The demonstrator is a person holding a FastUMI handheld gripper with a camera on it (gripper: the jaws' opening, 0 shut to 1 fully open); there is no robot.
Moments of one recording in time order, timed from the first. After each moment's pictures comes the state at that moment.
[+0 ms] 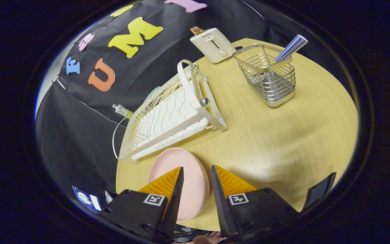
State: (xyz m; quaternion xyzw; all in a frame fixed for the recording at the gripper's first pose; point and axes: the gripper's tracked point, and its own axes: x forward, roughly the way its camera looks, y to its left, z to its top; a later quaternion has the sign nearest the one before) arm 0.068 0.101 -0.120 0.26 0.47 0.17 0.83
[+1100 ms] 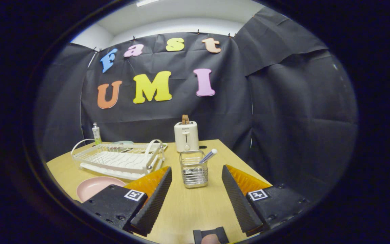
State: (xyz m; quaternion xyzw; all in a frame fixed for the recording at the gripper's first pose) arm 0.086 -0.082 -0.067 0.05 0.10 0.00 0.99
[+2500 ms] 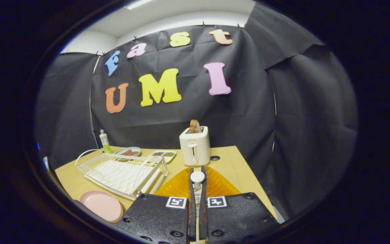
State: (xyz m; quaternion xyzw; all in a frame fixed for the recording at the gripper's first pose) arm 0.172 -0.101 0.018 0.03 0.10 0.09 0.99
